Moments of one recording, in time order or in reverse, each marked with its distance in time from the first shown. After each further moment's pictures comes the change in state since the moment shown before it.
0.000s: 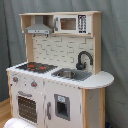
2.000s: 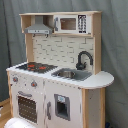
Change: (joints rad) arm -0.054 0.000 0.009 -0.066 0.000 0.157 0.707
